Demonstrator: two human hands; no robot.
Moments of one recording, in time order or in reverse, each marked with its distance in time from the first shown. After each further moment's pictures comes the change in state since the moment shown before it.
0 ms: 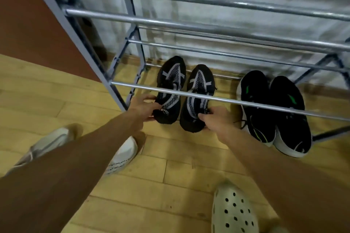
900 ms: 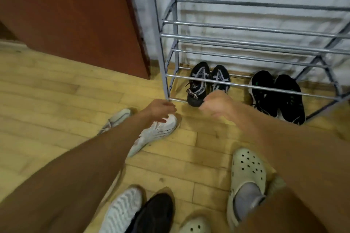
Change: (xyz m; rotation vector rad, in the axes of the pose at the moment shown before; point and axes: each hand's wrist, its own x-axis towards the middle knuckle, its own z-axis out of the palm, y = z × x) left_hand -0.135 -0.003 -0.083 0.330 -0.143 0.071; right_hand -0.157 -0.080 -0.004 -0.235 -0.221 -0.101
